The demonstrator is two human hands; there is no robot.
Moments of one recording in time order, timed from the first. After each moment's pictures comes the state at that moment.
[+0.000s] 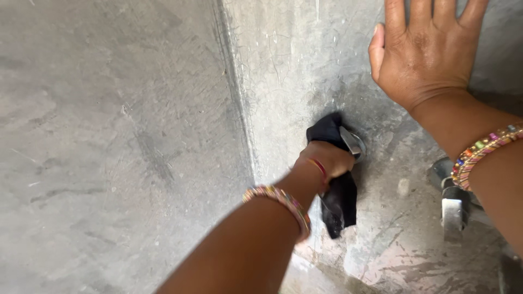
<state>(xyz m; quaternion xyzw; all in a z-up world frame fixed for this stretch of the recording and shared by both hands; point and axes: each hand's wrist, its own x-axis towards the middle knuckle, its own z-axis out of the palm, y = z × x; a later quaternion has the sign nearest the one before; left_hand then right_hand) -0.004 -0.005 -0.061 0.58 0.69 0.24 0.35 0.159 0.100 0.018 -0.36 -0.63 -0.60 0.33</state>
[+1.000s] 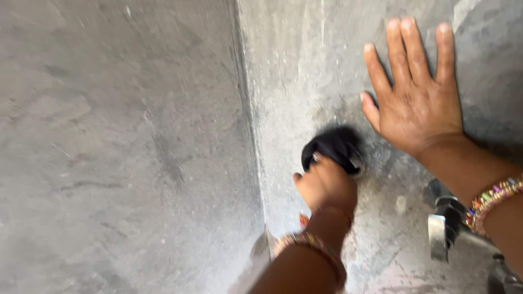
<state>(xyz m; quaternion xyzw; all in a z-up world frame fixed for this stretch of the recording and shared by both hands) 0.033 -0.038 -0.079 0.50 0.81 0.31 0.03 0.145 -0.006 0.031 -0.36 -0.57 -0.70 0.22</state>
